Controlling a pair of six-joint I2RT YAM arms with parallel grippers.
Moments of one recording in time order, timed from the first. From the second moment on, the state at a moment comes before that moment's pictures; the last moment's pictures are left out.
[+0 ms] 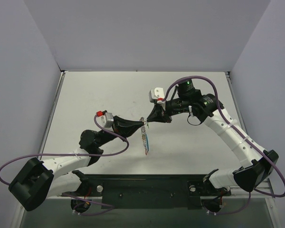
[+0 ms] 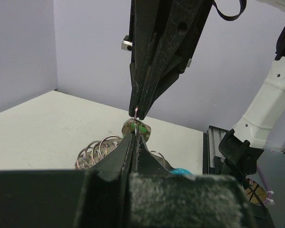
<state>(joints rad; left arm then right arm) -0.69 1.13 0.36 1.25 0.49 -0.43 0.61 1.35 1.42 -0.73 -0.89 -0.67</state>
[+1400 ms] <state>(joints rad) -0.69 1.13 0.36 1.25 0.48 -0.43 0.61 1.35 1.42 -0.73 -0.89 -0.65</state>
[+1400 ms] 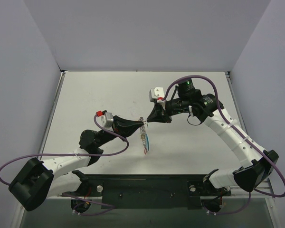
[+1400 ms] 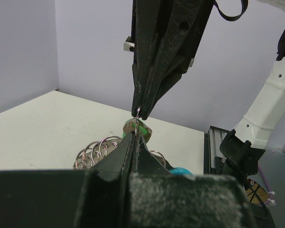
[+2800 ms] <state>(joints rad) -0.68 1.13 0.36 1.25 0.48 -0.41 0.61 1.35 1.40 -0.70 -0.89 -0.58</state>
